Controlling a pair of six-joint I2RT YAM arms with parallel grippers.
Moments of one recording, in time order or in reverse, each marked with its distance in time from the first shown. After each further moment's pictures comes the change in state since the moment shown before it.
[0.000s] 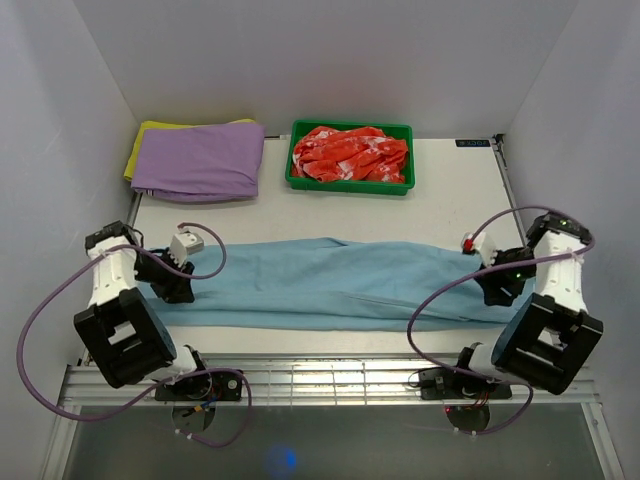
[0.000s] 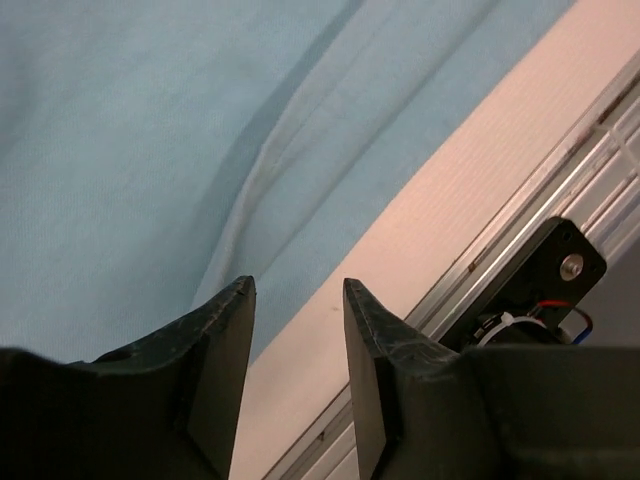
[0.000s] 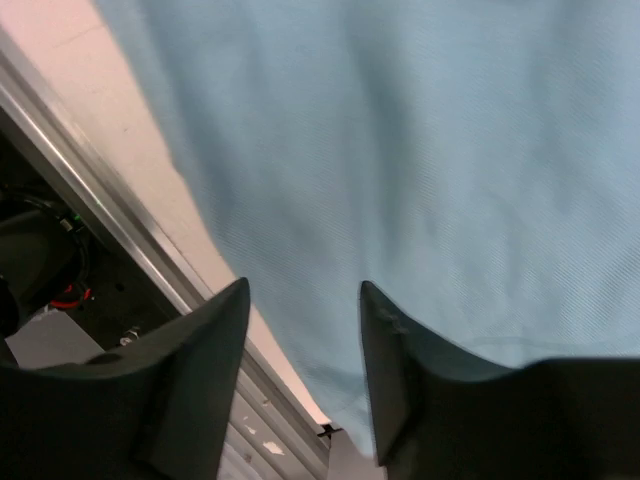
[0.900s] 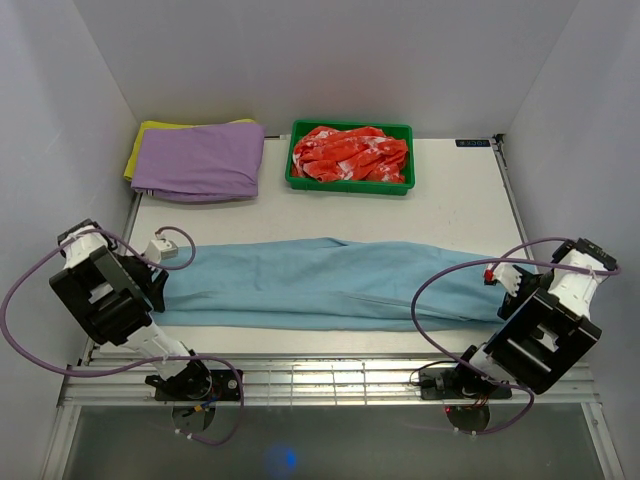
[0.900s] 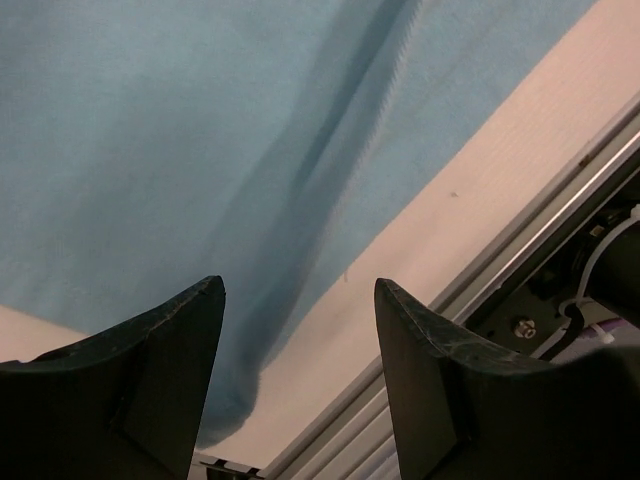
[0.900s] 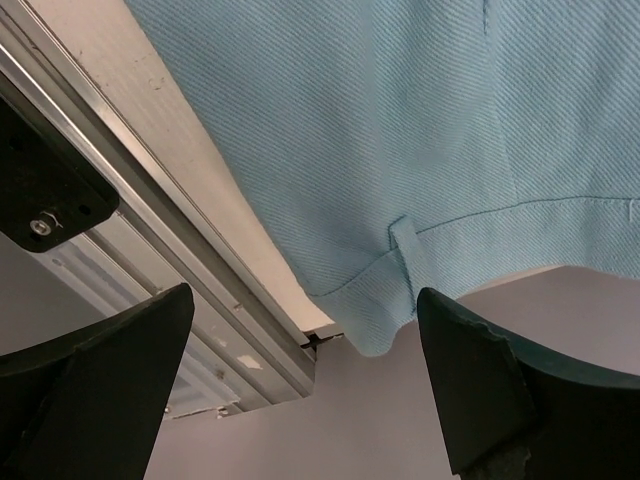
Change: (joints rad) left arm 0.232 0.317 0.211 -0.023 -0.150 0.181; right arm -0.347 0.044 0.013 0.034 0.171 -0.328
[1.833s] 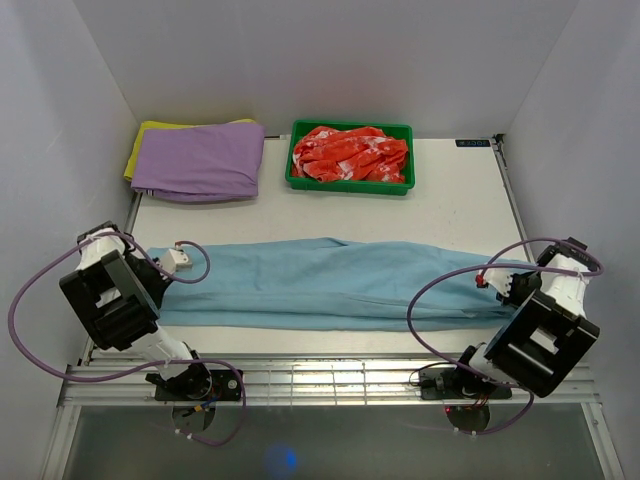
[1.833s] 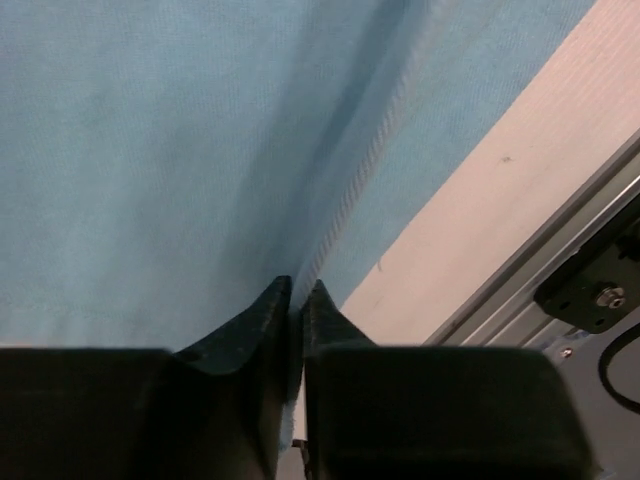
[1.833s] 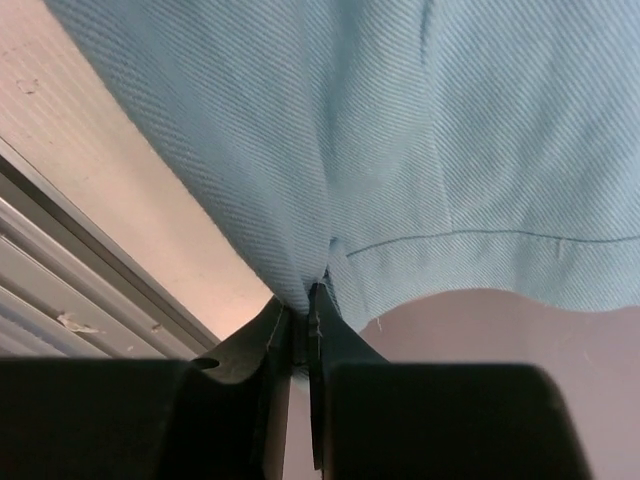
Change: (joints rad) left arm -0.096 -0.066 -0.153 0.127 -0.168 0.095; right arm 0.072 -0.019 -0.121 0.234 0.040 -0.026
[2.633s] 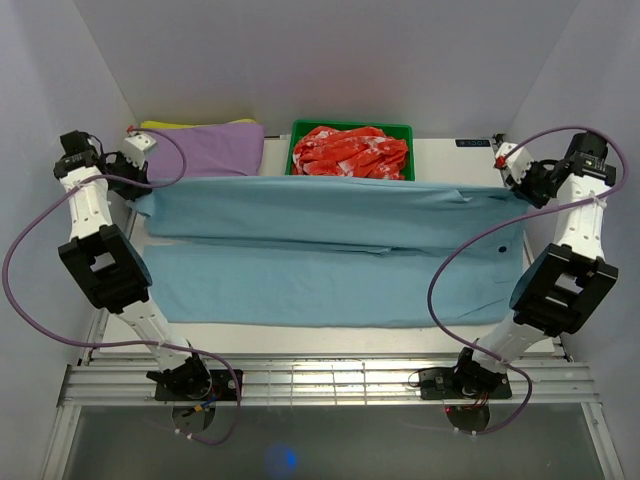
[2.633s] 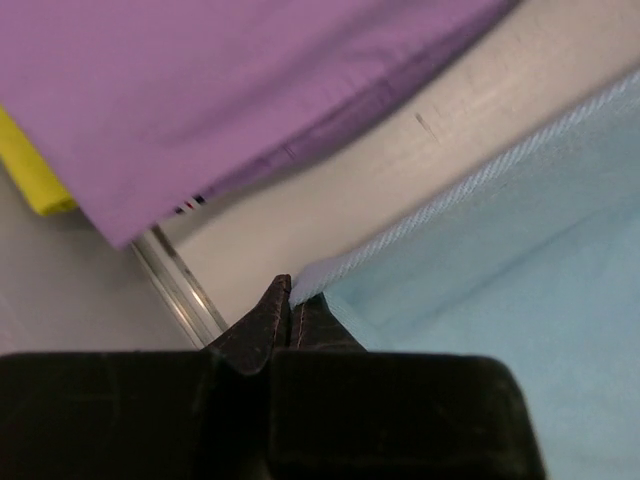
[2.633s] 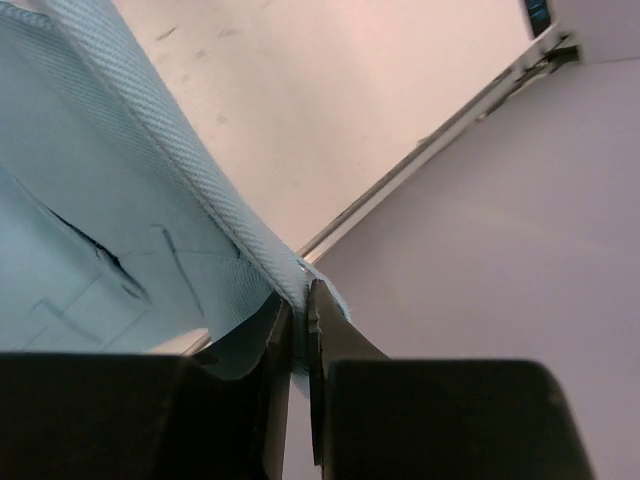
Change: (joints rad) left arm -0.092 0.280 0.755 0.223 0.364 -0.589; right arm 0.211 0.375 0.758 0.083 -0.366 0.467
